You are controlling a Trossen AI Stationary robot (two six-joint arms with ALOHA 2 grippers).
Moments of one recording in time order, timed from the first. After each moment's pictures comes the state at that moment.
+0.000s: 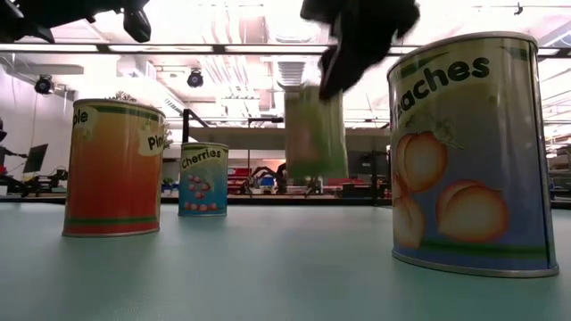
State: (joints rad) left arm 0.30 0.52 0.38 0.54 0.21 -0.23; right arm 0.14 1.67 1.35 -0.62 0.04 0.01
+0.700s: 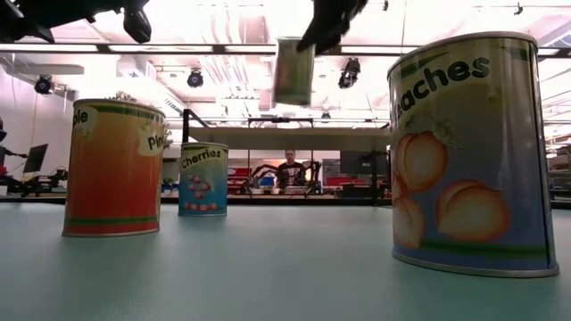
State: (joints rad) left arm 0.30 0.51 0.38 0.54 0.21 -0.25; right arm -0.29 1.68 1.76 -0.86 -0.14 -0.30
